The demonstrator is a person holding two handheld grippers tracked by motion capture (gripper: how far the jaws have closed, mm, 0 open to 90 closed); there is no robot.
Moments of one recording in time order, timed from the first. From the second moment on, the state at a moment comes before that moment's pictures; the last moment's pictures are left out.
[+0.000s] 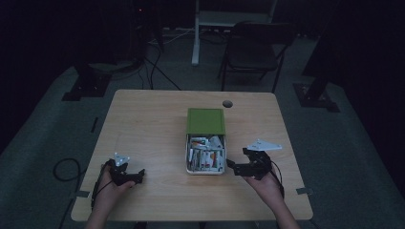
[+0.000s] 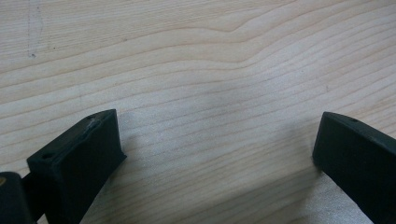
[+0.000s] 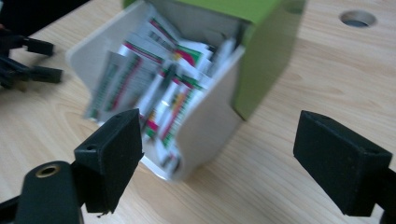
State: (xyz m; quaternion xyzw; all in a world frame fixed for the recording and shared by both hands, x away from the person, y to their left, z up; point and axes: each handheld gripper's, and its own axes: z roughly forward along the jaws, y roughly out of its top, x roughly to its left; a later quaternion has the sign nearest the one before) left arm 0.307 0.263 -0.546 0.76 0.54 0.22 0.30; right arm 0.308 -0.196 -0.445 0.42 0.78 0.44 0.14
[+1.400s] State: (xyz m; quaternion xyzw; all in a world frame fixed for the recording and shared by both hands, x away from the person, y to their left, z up) left arm 0.307 0.263 -0.546 0.76 0.54 0.22 0.30; right arm 0.330 -0.085 -0.480 0.39 0.82 0.40 0.10
